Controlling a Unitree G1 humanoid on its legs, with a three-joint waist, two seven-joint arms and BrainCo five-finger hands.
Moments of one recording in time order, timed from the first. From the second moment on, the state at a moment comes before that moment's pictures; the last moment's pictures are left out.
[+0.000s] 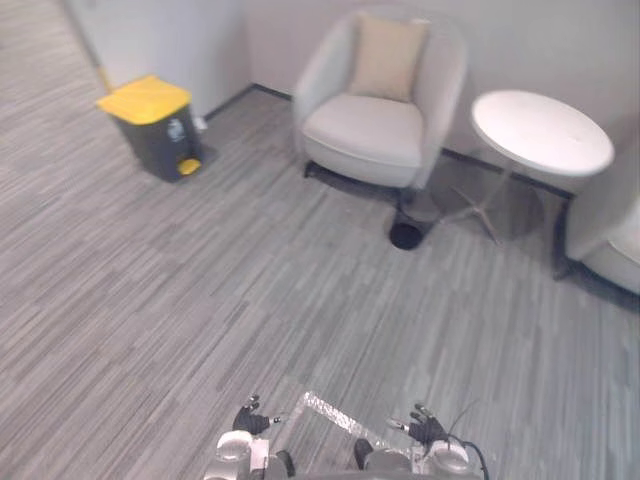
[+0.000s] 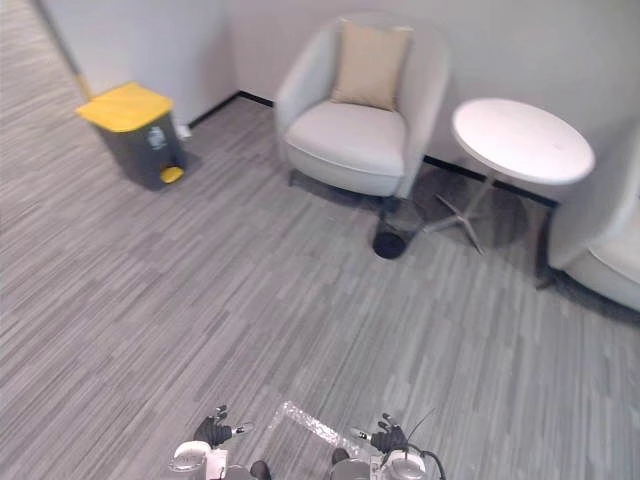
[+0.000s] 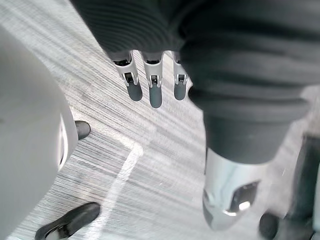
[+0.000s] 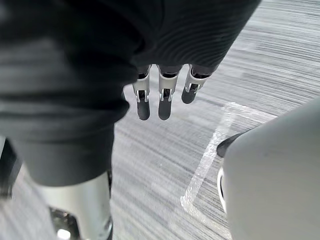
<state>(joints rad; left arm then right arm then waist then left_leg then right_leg) -0.01 0.05 -0.02 1.05 0.04 -0.07 0.08 0.03 -0.04 -0.10 1.00 0.00 -0.07 -0.06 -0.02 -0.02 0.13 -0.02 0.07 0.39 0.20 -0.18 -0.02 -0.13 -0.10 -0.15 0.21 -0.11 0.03</state>
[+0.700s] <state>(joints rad) -0.01 0.02 -0.04 1.05 0.05 -0.06 0.06 0.03 -0.10 -0.15 1.04 0.02 -0.07 -0.08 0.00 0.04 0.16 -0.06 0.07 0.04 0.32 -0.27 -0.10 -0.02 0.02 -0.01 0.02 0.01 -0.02</state>
